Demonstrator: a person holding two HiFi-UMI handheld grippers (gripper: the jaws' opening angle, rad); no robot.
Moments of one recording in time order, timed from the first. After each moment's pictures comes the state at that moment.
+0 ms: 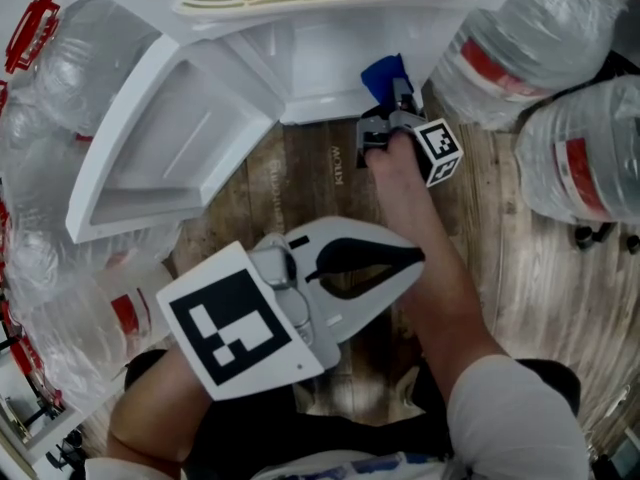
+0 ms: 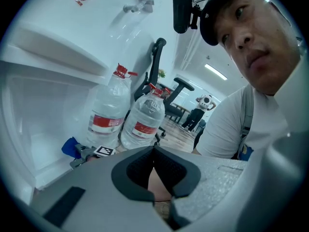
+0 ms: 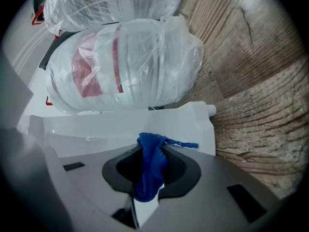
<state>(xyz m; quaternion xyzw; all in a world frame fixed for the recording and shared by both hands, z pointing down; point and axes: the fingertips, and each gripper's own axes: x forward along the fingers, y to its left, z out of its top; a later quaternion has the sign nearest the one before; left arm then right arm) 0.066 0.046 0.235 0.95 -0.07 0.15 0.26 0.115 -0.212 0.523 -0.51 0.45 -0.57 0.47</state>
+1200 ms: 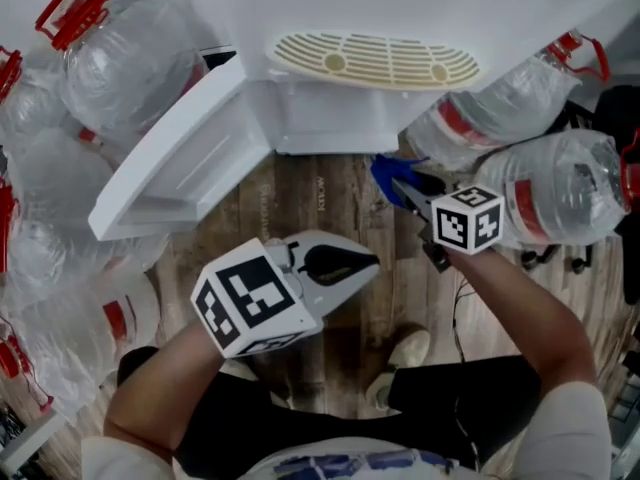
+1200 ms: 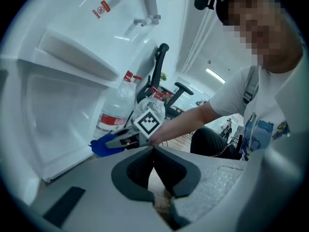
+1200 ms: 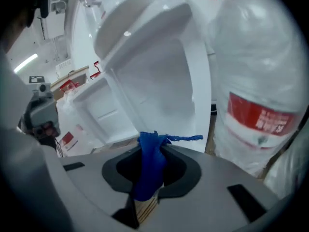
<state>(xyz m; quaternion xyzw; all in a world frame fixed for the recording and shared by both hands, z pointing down) 0.014 0.046 0.237 0.95 -0.07 0.15 0.27 0.084 -0.083 0.386 -0.36 0.84 -0.31 -0.26</state>
